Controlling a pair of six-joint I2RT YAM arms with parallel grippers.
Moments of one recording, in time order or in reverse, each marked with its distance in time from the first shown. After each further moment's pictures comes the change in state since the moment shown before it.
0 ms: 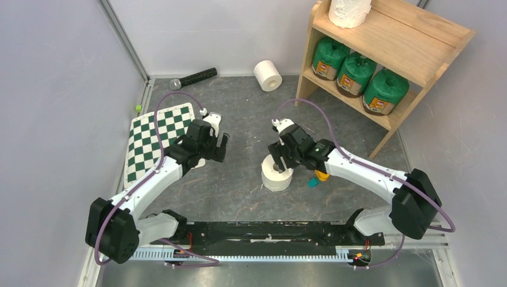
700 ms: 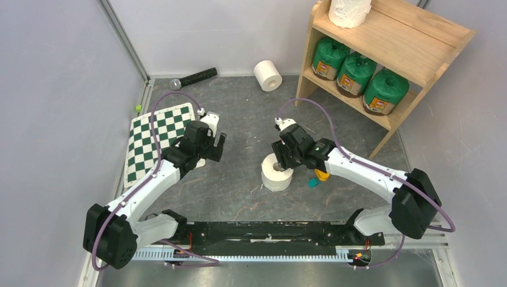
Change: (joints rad) left arm 0.000 -0.042 -0.023 0.021 -0.110 0.066; right arm -0.004 0.001 0.030 -0.035 0.001 0.088
